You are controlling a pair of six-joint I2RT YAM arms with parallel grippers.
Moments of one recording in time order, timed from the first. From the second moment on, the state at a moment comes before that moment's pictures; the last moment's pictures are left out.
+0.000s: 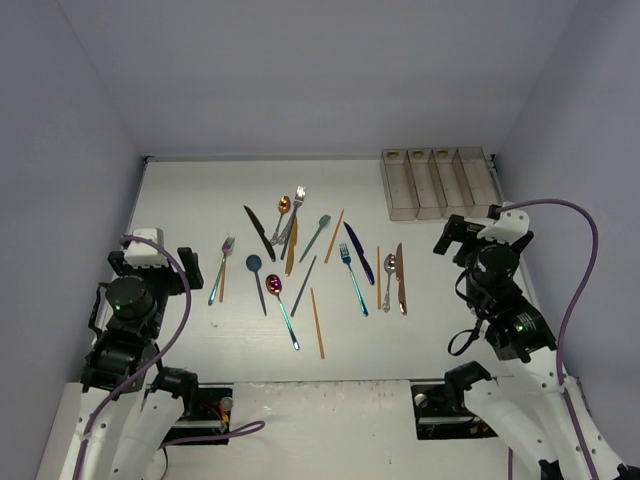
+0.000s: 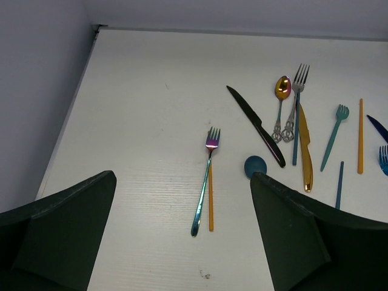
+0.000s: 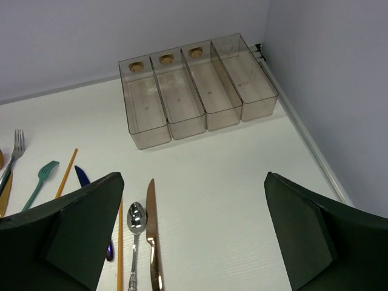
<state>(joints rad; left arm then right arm) -0.20 0.45 0.74 -0.50 -0.24 -0.07 0.37 0.63 0.79 -0.34 0.57 0.18</state>
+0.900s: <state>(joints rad) -0.24 0.56 0.74 -0.49 -0.30 -0.07 0.54 1.38 0.82 -0.40 0.43 0.61</state>
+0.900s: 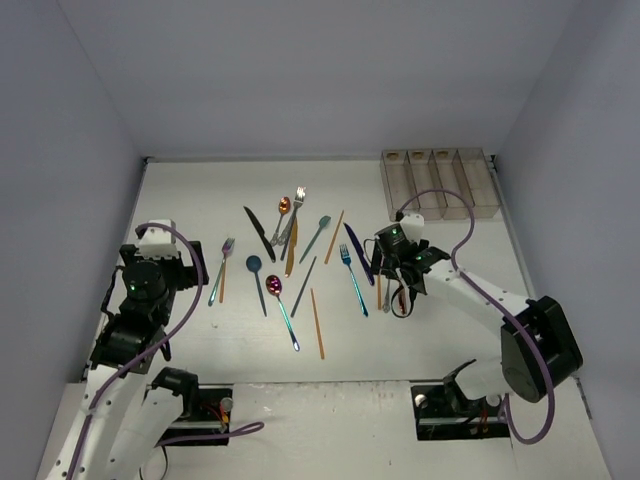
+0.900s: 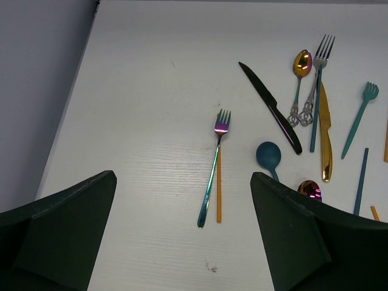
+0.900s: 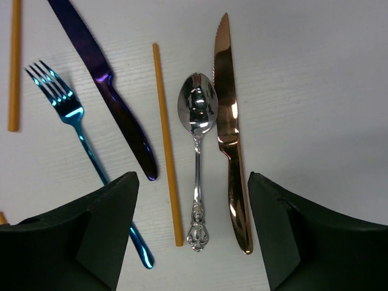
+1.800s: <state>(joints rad) -0.28 0.57 0.74 -0.49 -0.29 -0.06 0.51 1.60 0.79 -0.29 0.39 0.66</state>
